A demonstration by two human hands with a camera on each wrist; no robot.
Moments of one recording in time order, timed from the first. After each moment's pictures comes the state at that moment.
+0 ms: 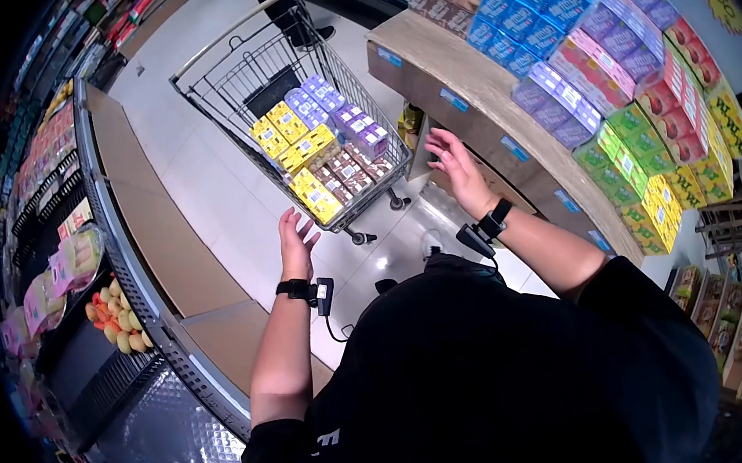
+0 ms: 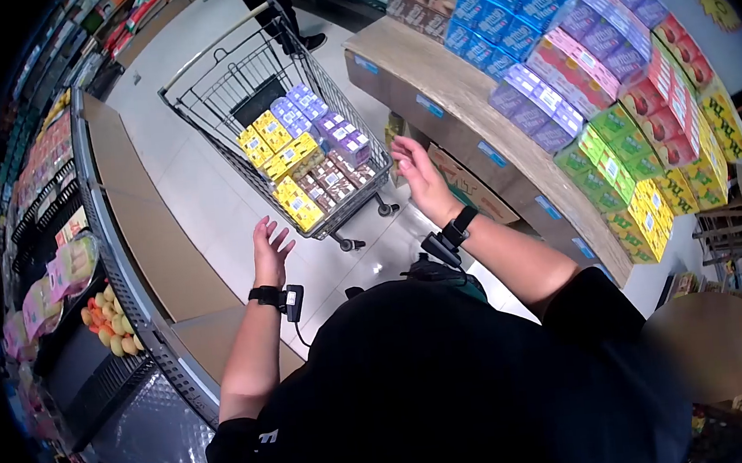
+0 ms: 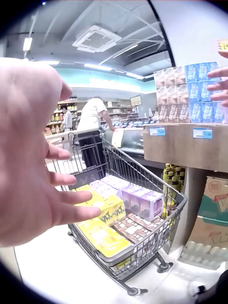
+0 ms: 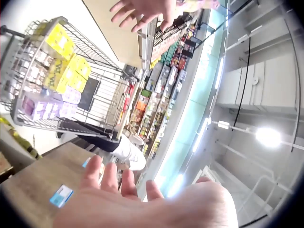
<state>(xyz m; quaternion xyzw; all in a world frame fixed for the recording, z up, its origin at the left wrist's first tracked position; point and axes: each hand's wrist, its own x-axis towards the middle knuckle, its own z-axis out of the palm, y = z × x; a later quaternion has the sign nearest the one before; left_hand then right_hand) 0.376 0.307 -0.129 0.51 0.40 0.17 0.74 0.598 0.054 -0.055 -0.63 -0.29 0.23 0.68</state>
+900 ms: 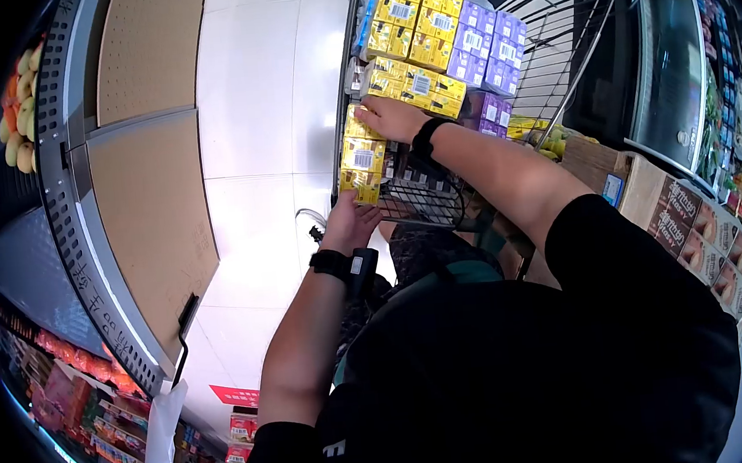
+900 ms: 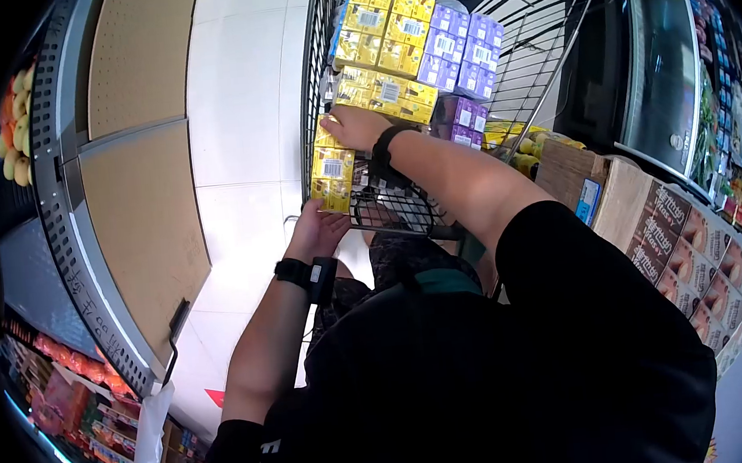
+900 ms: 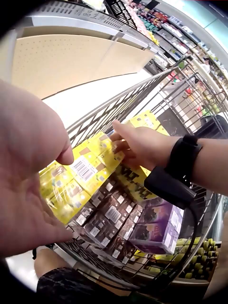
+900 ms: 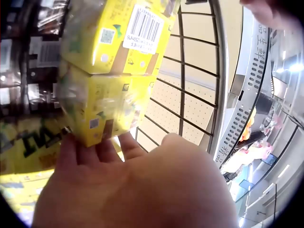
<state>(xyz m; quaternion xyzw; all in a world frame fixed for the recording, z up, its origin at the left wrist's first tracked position) 0.465 0.338 -0.325 -0.12 0.53 0.21 0.81 0.651 0.479 -0.362 -0.56 -0.66 0.50 0.04</state>
